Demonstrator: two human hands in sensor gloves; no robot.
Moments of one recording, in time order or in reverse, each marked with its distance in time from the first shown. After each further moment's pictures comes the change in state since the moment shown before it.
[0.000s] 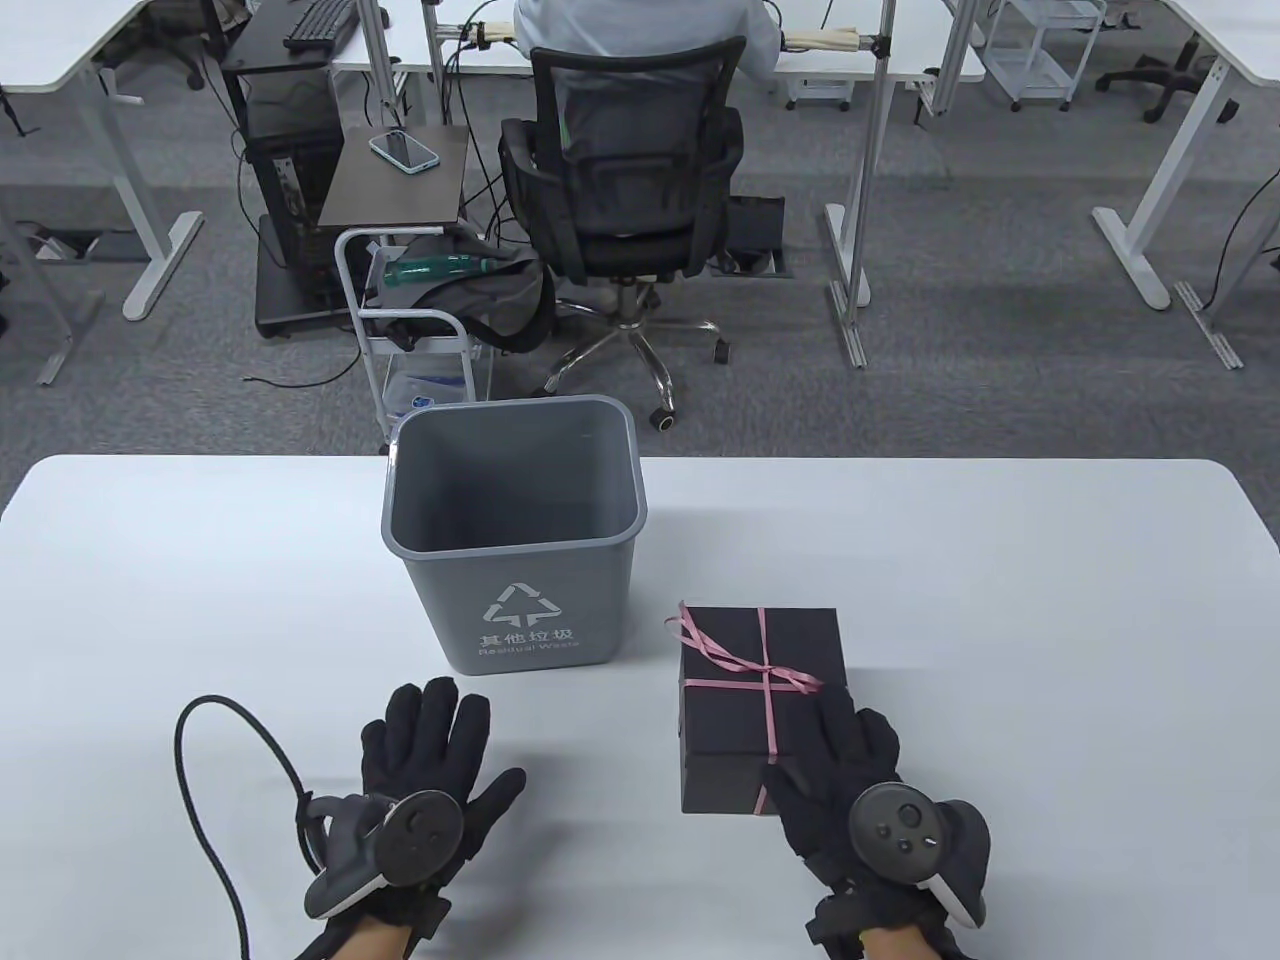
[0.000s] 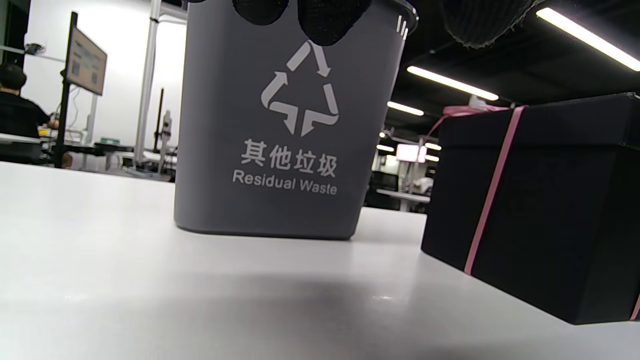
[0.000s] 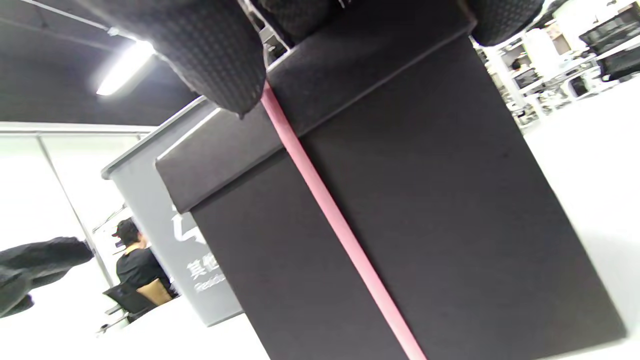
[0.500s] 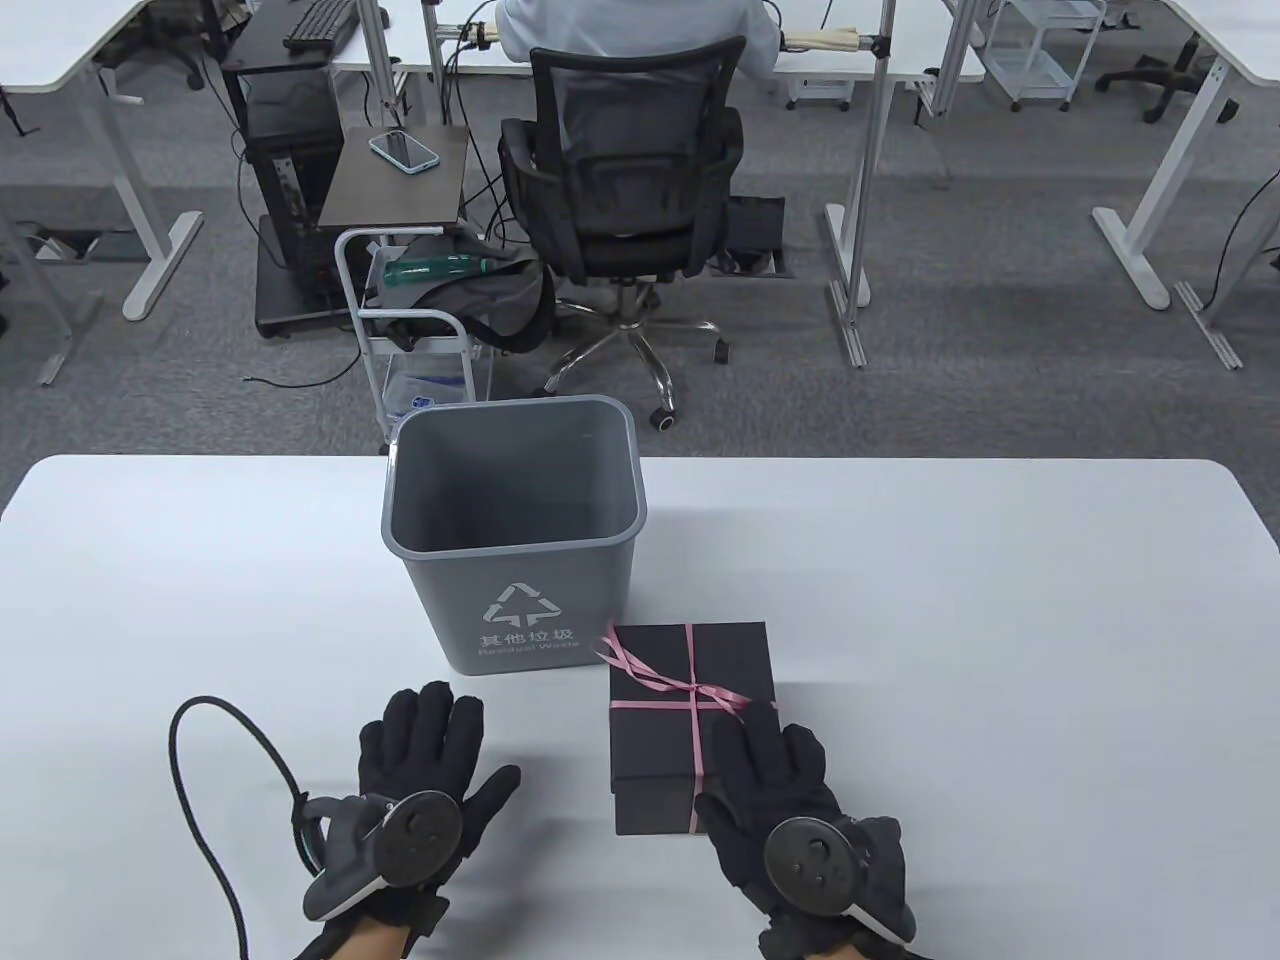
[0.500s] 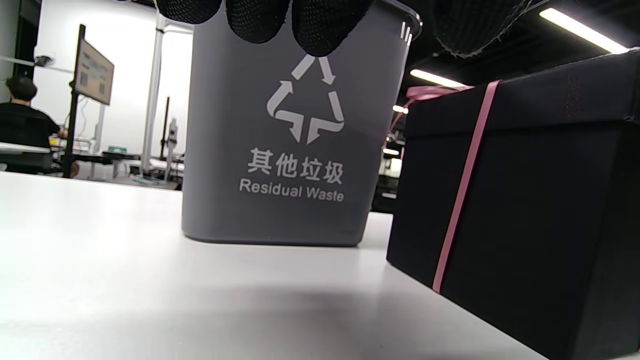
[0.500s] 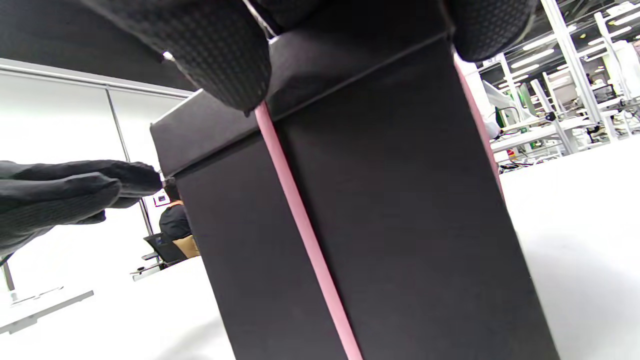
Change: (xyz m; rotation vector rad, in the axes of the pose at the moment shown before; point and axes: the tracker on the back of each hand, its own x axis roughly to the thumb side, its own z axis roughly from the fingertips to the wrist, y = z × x) left_hand 0.000 0.003 0.000 0.017 0.016 -0.019; right_hand 0.045 0.032 0.004 0.028 -0.150 0.116
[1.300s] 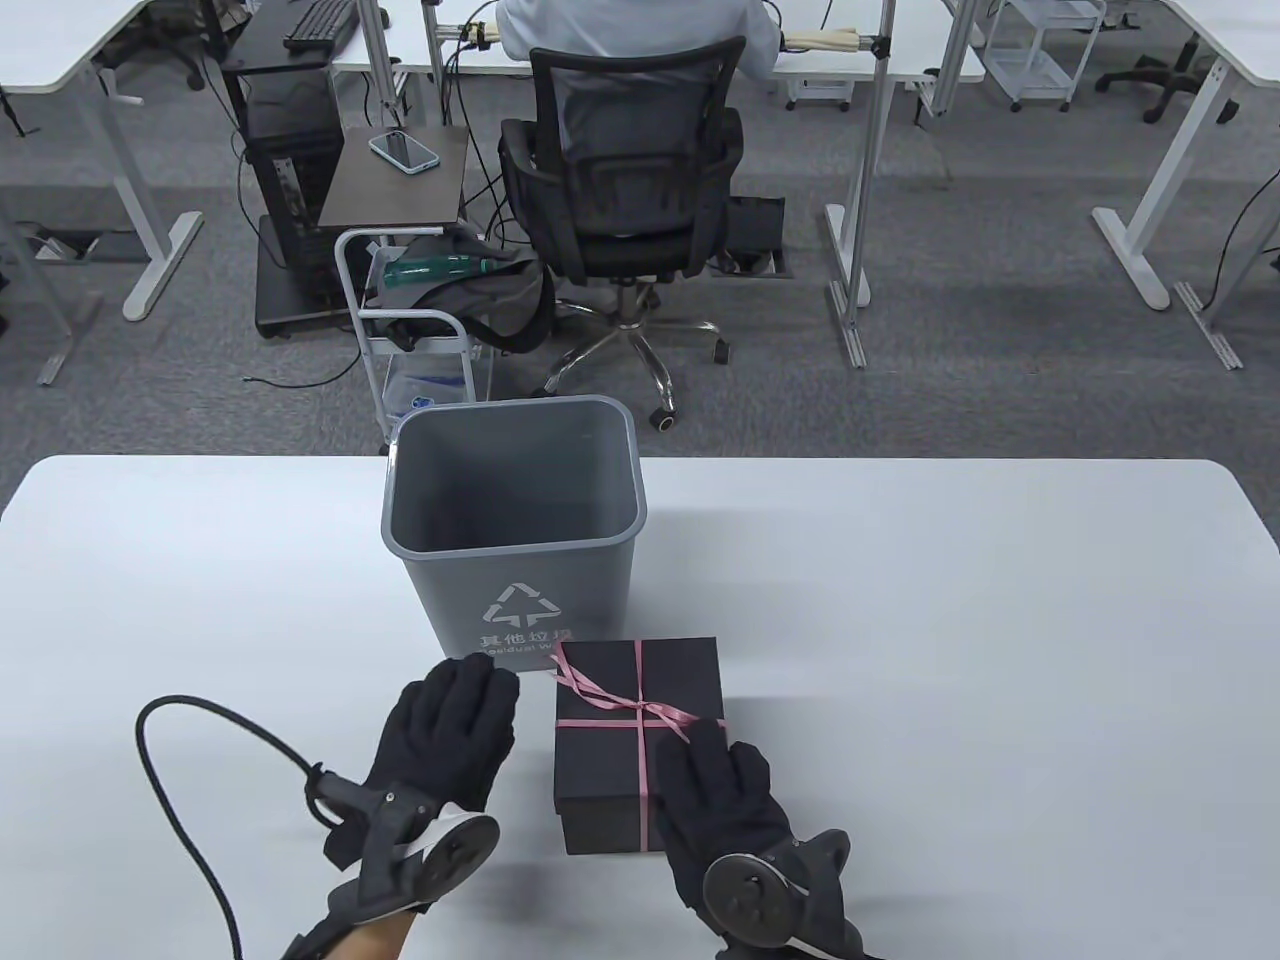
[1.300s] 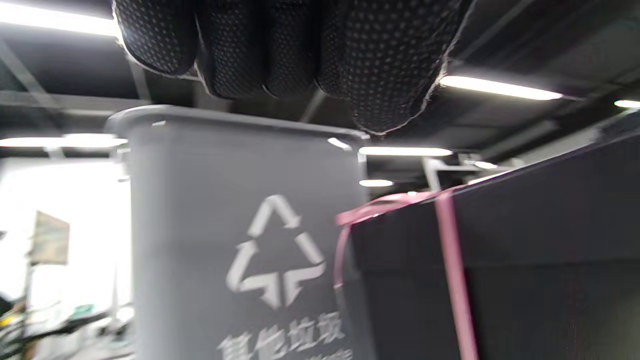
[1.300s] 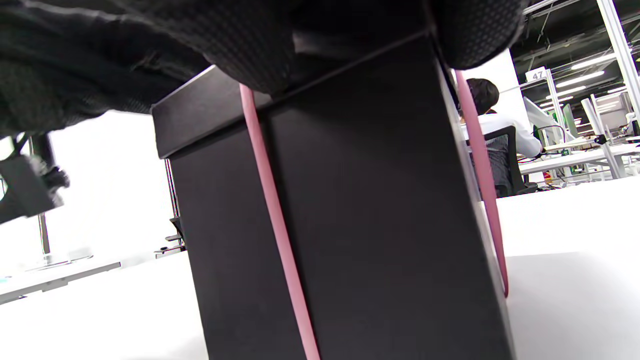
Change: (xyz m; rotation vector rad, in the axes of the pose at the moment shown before) left_hand 0.051 0.052 -0.019 0.305 -0.202 -0.285; right_hand 0.032 0.020 0.001 -0.016 -0.102 0.069
